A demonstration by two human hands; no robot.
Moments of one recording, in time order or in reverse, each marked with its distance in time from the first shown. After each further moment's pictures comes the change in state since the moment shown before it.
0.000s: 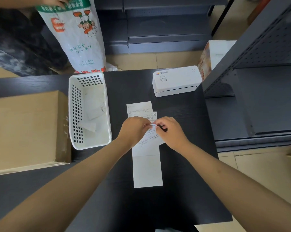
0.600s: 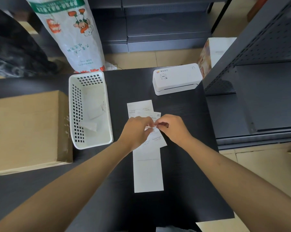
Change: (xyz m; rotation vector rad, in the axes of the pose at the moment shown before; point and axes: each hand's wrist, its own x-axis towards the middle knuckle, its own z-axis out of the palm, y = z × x) left_hand -0.012 0.005 0.000 -0.014 -0.001 0.035; right_hand 0.012 0.001 -0.009 -0.108 -0.049 -0.042
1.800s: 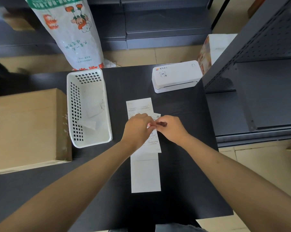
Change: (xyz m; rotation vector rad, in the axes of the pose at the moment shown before) left_hand -0.002 0.015 -0.001 0.008 0.073 -0.007; right_hand 0.000 -0.002 0.008 0.084 -0.055 0.146
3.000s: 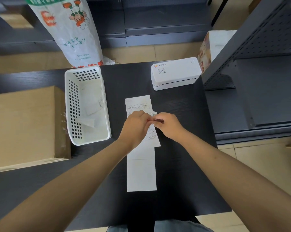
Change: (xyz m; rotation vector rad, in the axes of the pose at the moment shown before) left_hand -0.003 -0.005 0.004 0.000 0.022 0.044; right_hand 0.003 -0.003 0.001 0.014 -0.055 -0.033
